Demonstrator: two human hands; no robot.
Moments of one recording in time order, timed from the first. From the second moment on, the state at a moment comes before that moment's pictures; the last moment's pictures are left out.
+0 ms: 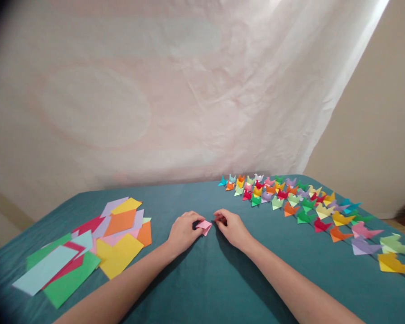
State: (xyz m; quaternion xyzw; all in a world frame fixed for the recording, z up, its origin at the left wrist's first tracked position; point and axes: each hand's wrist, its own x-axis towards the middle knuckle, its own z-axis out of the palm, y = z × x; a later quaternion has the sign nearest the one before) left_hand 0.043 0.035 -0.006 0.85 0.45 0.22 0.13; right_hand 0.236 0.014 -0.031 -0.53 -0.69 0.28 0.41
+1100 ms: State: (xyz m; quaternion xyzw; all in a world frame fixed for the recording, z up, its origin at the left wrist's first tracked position) left_hand 0.039 0.042 -0.020 0.83 0.44 0.28 0.19; right_hand 0.230 0.026 -0.020 -0.51 -0.73 0.30 0.33
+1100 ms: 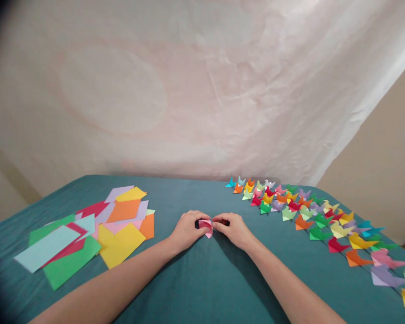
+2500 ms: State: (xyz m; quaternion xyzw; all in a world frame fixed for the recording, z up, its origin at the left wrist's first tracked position) left_hand 0.038 0.041 -0.011 0.82 0.41 0.30 0.27; right_hand 0.218 0.022 -0.025 -0.56 -0.74 0.18 0.33
